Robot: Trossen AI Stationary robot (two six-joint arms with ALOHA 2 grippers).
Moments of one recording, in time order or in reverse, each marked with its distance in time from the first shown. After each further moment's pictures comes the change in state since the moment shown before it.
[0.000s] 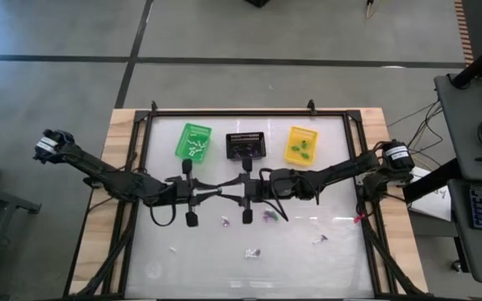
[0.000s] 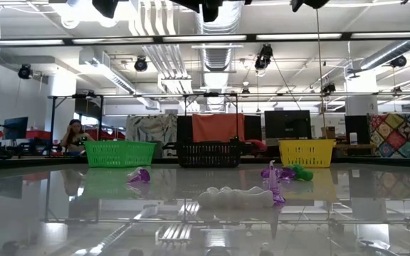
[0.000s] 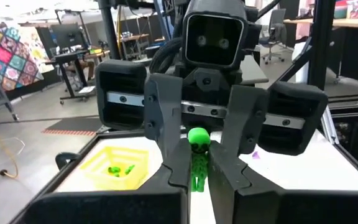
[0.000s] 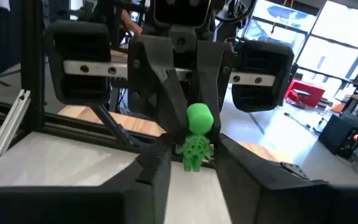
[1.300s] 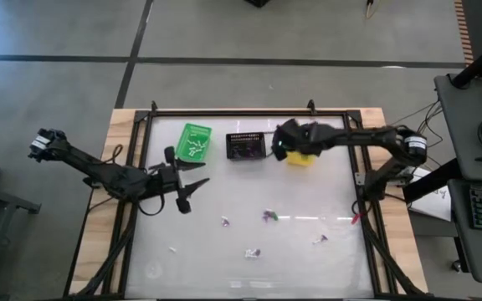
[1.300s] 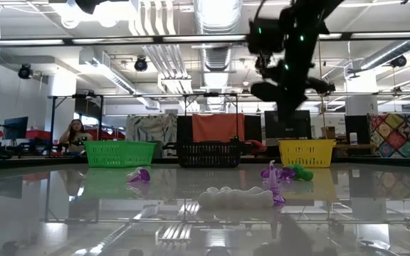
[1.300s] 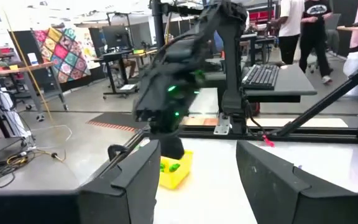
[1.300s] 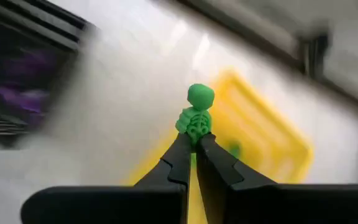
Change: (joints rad) left arm 0.000 -0.172 -0.003 -0.137 -0.181 -0.006; right arm -0.458 -0.167 -0.016 -1.381 0.365 0.904
